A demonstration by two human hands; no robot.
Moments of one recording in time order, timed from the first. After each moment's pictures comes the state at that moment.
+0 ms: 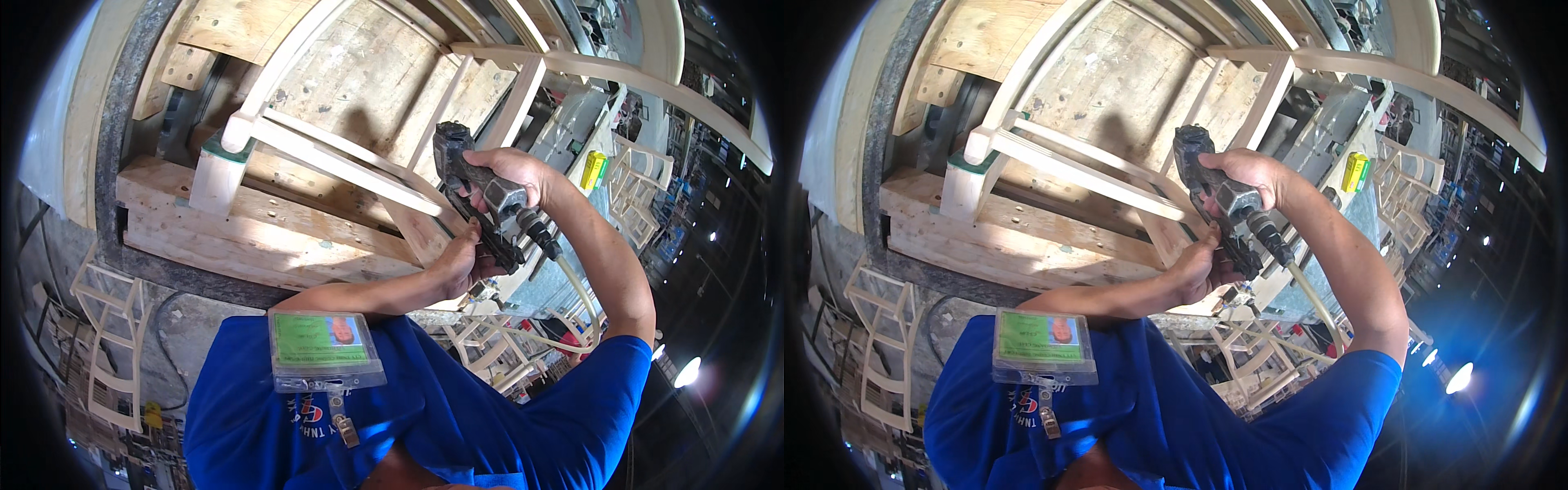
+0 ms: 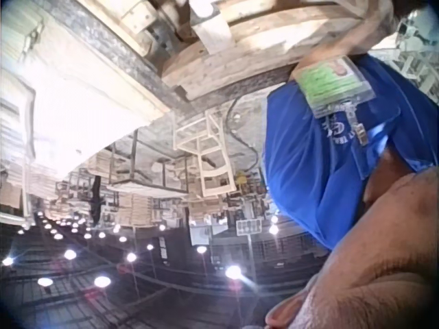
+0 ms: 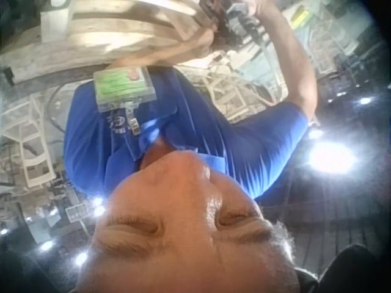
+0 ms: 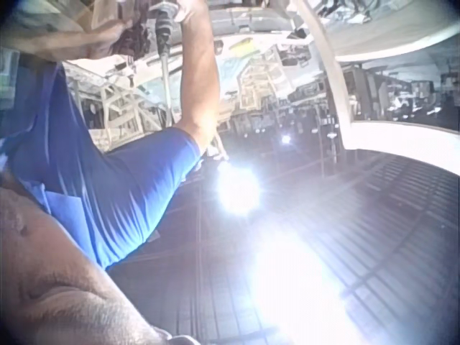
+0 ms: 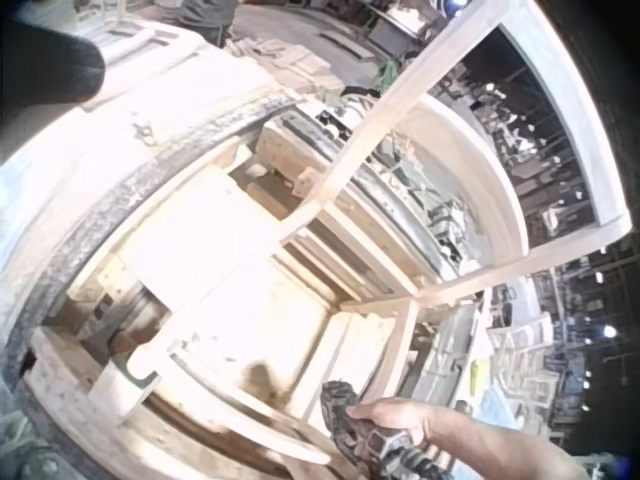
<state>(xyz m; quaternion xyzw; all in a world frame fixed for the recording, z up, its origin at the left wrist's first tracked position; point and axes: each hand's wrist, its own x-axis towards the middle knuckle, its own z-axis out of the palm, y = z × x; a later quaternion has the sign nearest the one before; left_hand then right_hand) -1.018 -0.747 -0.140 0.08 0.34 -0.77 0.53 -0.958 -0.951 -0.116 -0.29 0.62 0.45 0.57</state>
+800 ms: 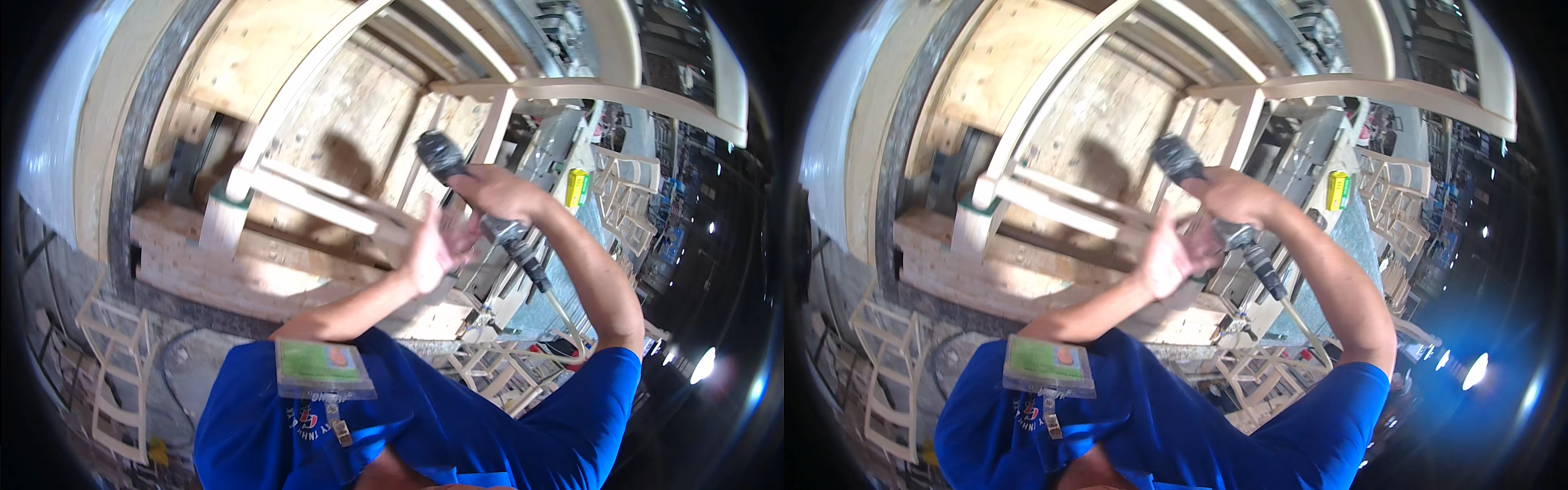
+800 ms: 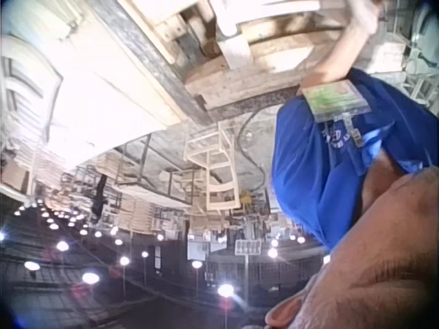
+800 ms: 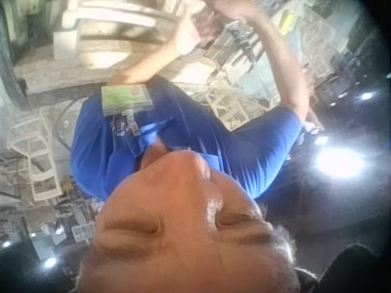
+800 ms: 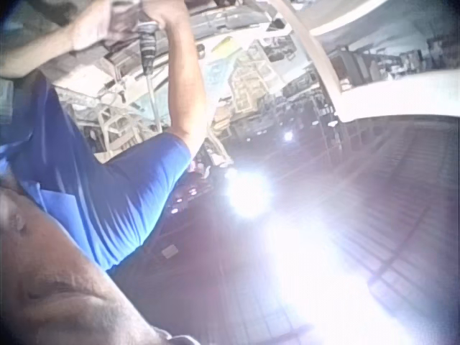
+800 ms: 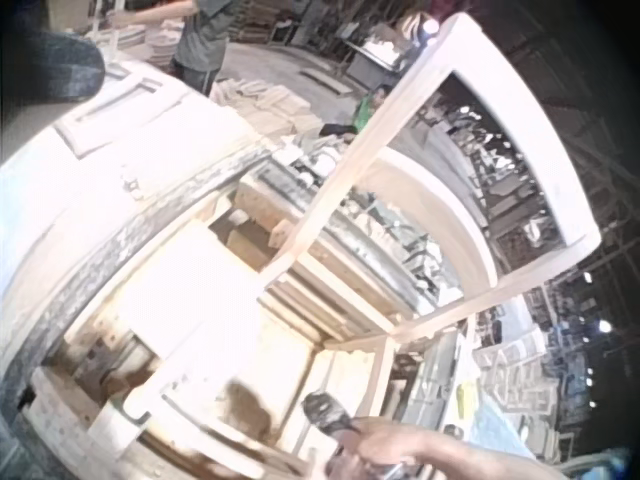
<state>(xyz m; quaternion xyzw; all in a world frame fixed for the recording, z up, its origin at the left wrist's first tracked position) -0.961 -0.762 -0.169 0.08 0.32 -0.70 0.64 -0.913 -0.938 -0.049 -0.64 0.44 0.49 0.39</state>
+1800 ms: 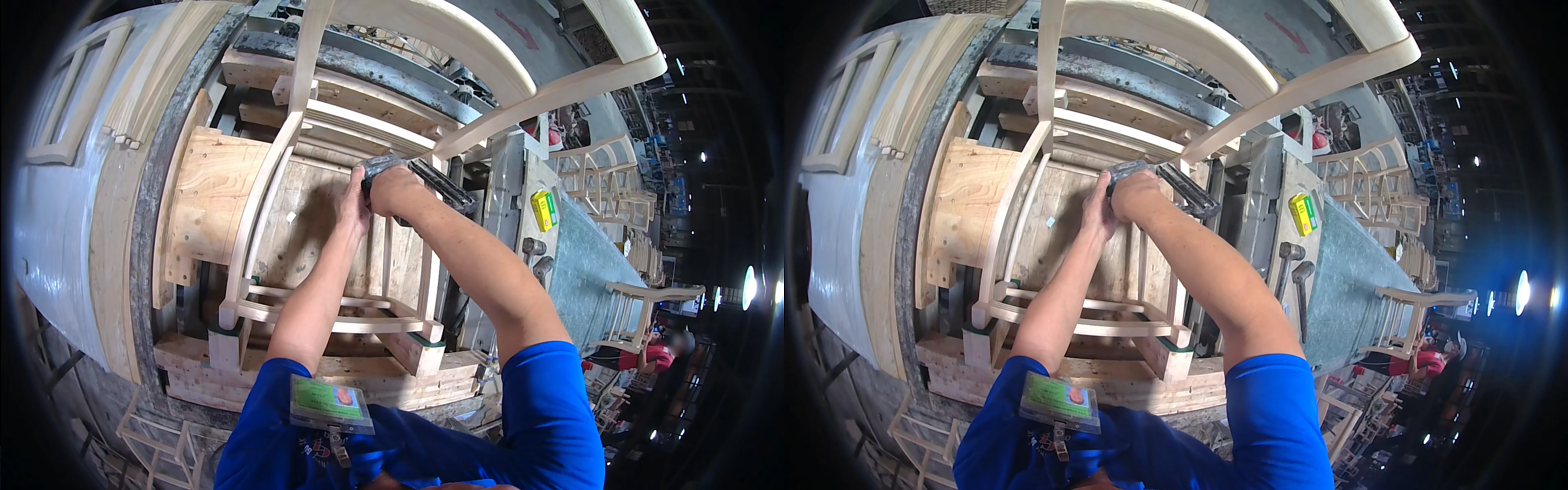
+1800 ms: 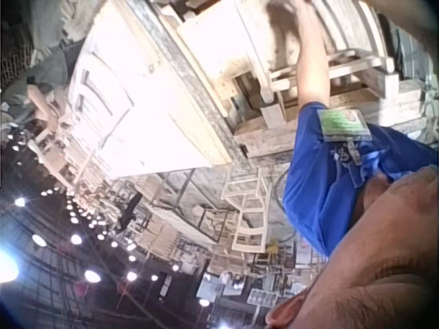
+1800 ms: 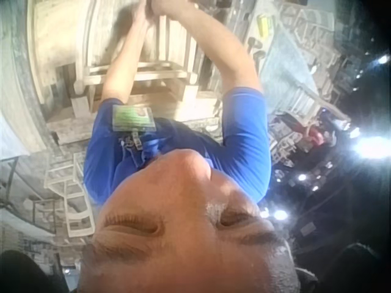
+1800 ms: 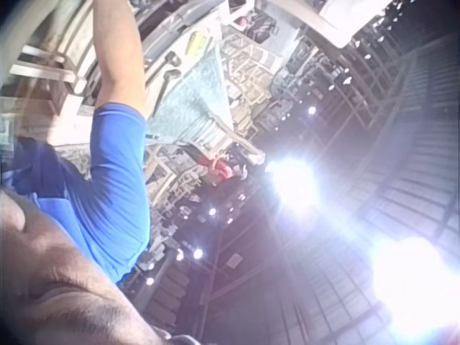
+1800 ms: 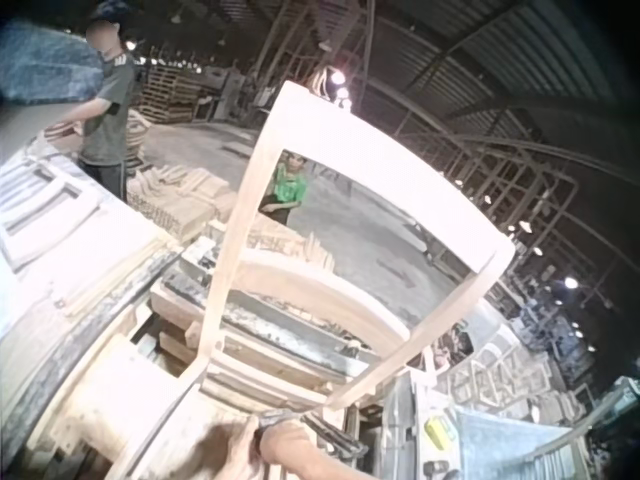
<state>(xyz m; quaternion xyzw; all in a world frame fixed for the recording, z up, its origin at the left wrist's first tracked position) -0.807 -0.945 -0.283 0.32 0.19 -0.58 0.72 -0.830 -1.013 -0.149 -0.83 0.31 0.46 0.02</state>
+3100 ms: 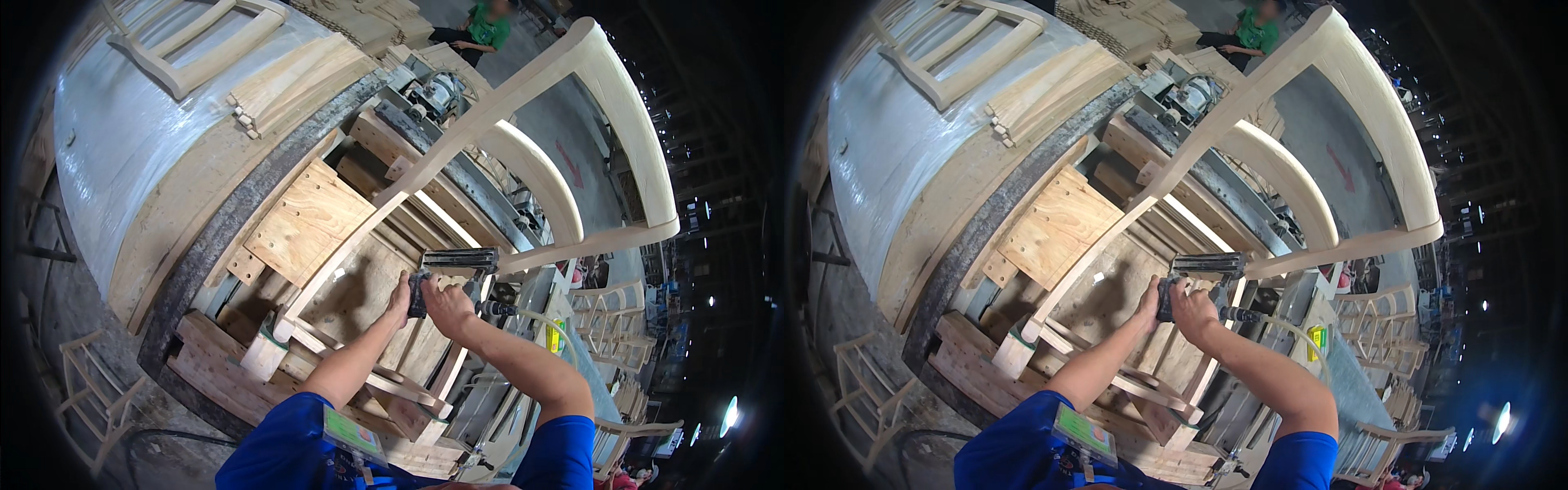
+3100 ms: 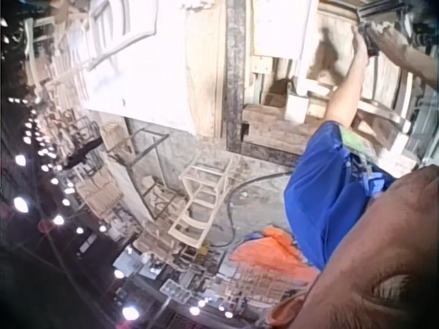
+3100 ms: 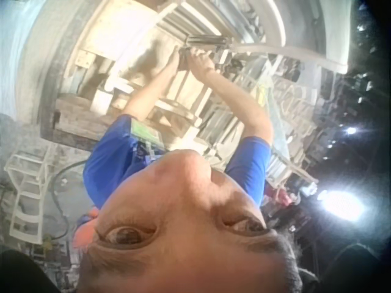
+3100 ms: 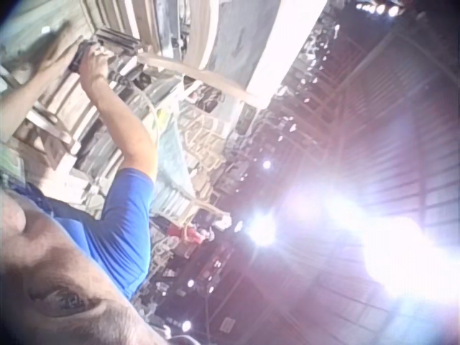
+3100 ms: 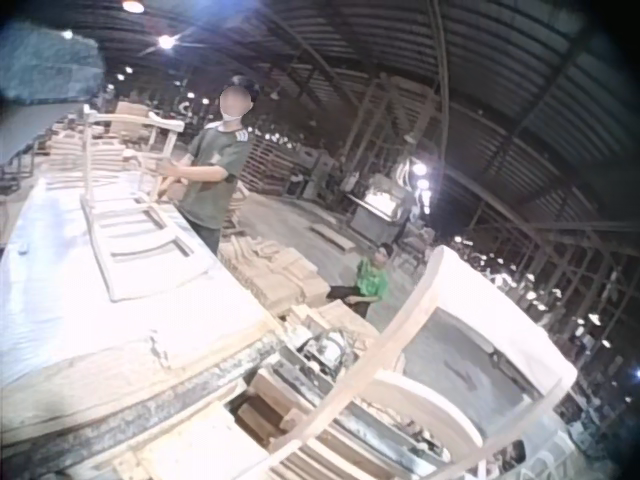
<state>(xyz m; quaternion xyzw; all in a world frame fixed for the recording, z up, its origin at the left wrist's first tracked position) -0.808 -0.901 -0.309 0.38 0.20 -0.60 0.67 -0.847 -0.952 -0.126 -0.89 0.01 0.42 -0.19</state>
